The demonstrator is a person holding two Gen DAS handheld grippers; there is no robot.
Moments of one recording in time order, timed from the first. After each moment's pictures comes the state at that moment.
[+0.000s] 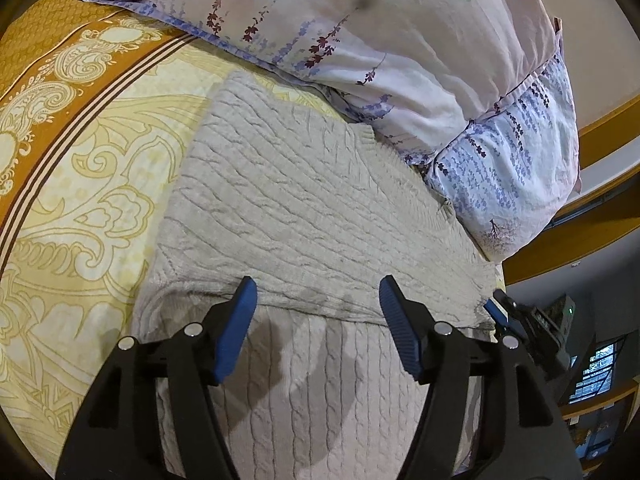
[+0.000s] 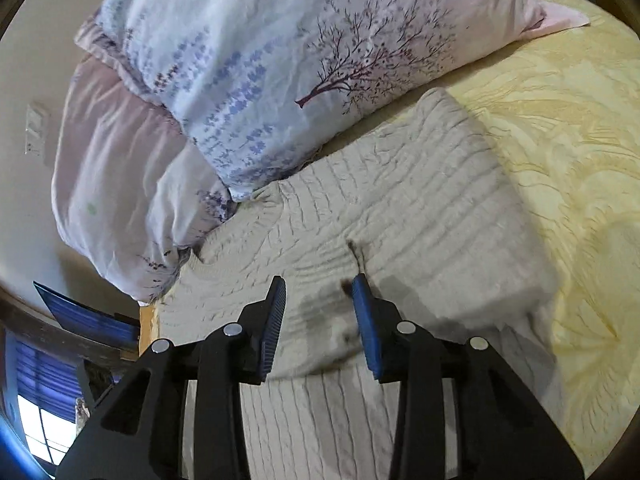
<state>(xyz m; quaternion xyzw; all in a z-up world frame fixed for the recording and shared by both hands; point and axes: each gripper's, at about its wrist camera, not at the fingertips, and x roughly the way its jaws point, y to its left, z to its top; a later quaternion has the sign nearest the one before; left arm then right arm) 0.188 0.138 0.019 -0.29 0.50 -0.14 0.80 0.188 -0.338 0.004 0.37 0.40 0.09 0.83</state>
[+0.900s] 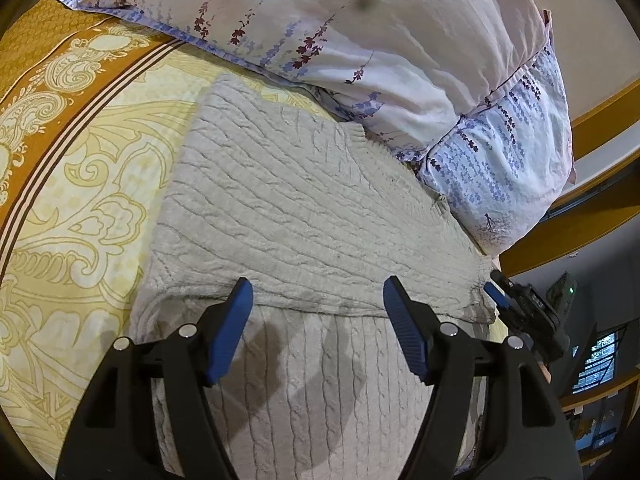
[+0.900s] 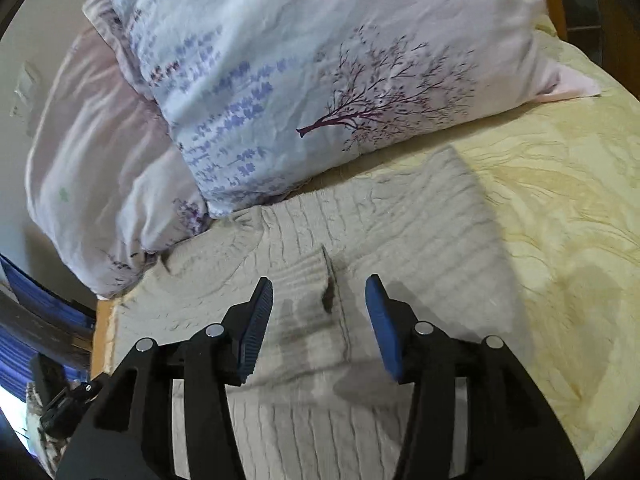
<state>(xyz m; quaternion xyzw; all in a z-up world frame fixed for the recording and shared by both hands) 0.187 0.137 0.022 -0.28 0.49 -0.16 0.81 0.198 -0.340 0.020 0.28 0.39 0.05 0.88</state>
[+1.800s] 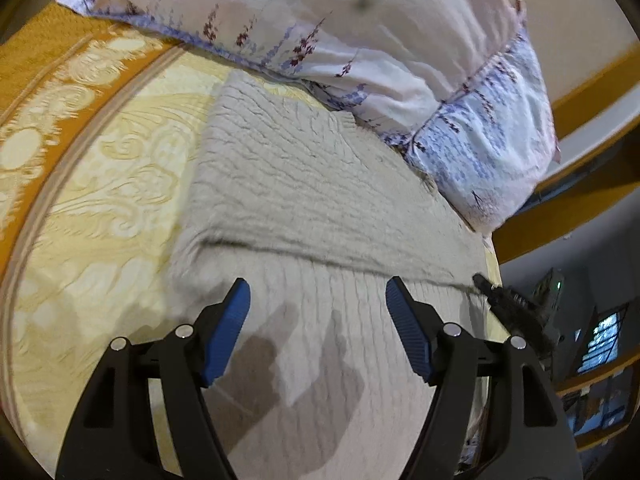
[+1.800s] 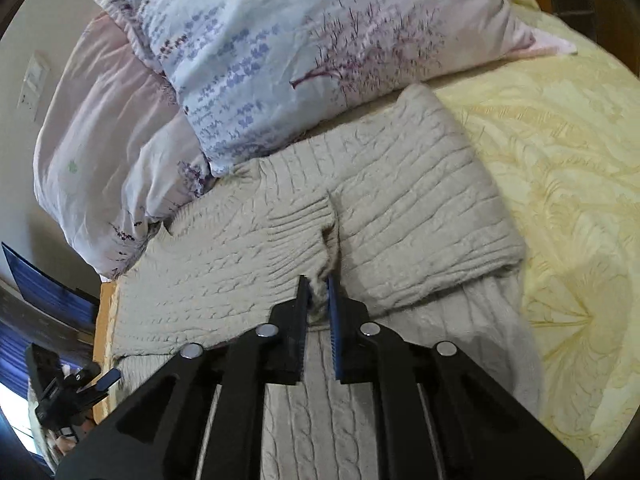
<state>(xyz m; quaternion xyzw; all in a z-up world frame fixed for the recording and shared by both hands) 0.142 0.157 0.035 -0.26 0.48 -0.18 0.82 0.155 -0.321 0.005 0.28 0.39 0.05 0.87</state>
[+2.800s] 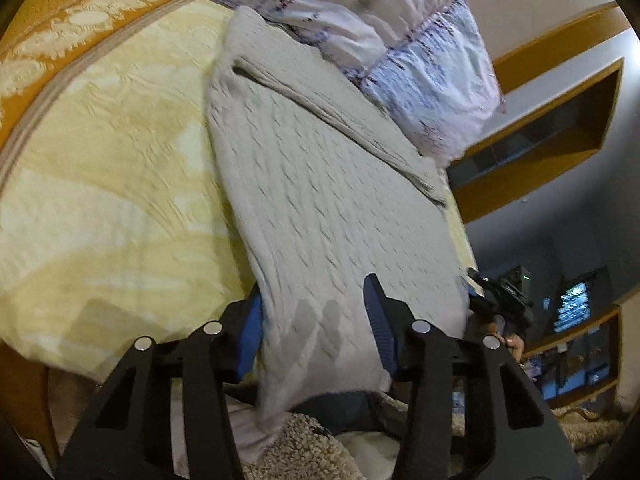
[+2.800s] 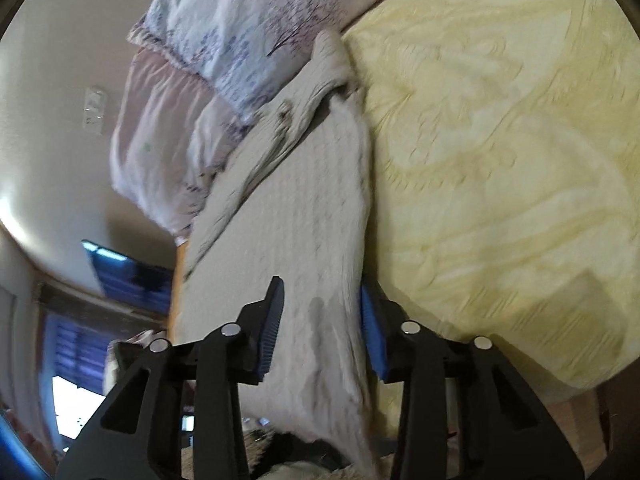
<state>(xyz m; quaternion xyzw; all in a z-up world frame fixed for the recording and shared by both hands) 0.007 0.171 0.004 -0.28 0.48 -0.27 0.79 -0.012 -0.389 -0.042 0.42 0.40 0.19 0.79</state>
